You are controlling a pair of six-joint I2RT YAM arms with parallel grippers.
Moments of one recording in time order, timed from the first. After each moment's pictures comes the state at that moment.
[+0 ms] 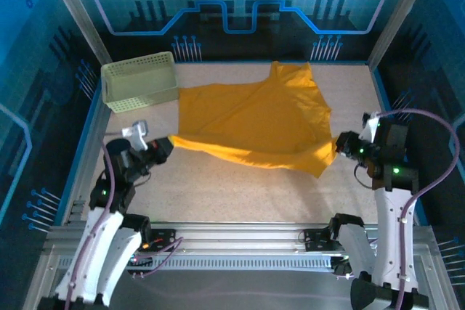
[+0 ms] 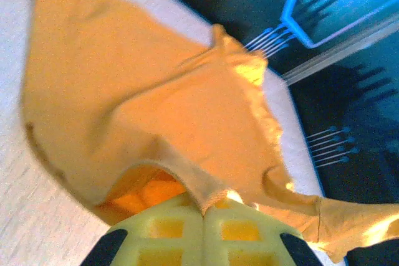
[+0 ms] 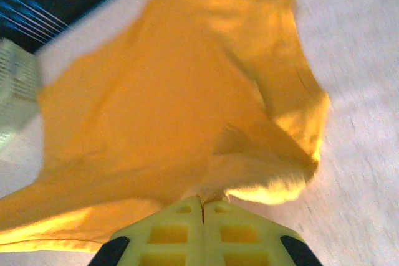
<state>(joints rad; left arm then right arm) -0.07 0.50 0.49 -0.38 0.38 -0.72 -0.22 0.75 0.96 -1.01 -0.33 0.36</state>
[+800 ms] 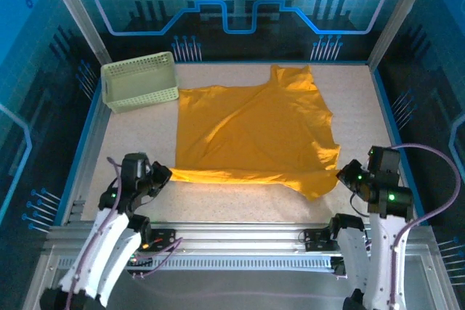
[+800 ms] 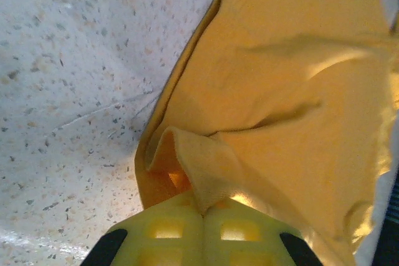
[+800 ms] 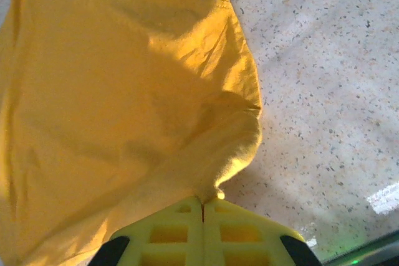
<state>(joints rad) -0.11 0.61 0.35 -0.59 0.22 -1.02 -0.23 0.59 0.85 -1.23 -0.15 0.59</state>
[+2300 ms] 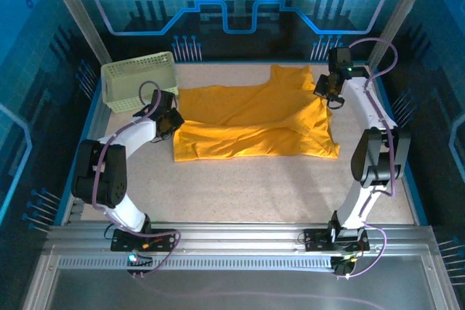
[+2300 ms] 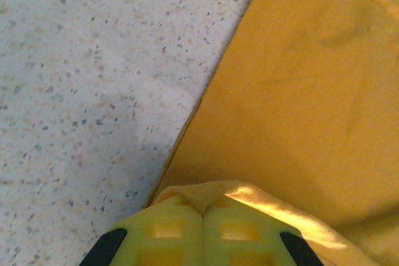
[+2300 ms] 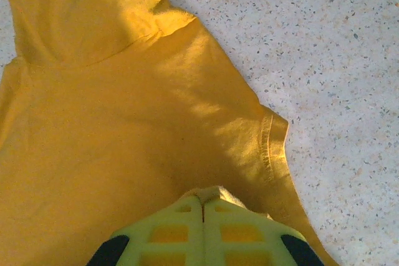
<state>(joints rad) -0.12 1.65 1.01 -0.34 -0.06 -0.79 0.01 1.84 1.65 -0.86 0.11 0.45</state>
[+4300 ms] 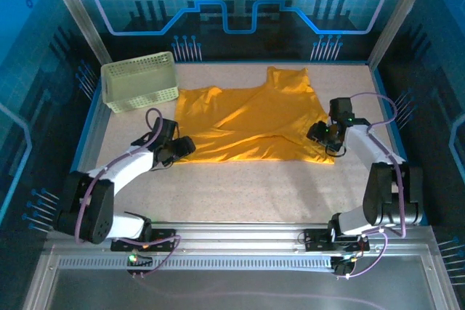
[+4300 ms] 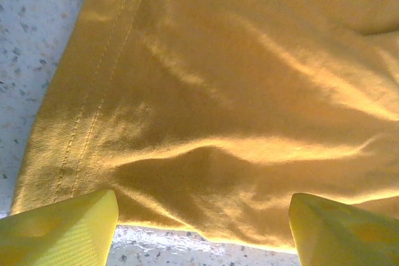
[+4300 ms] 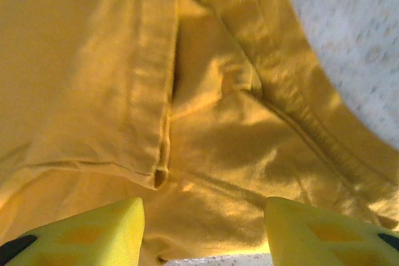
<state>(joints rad) -0.22 1.38 0.67 -0.35 0.06 -0.74 -0.01 1.47 0.91 -0.61 -0.13 0.54</state>
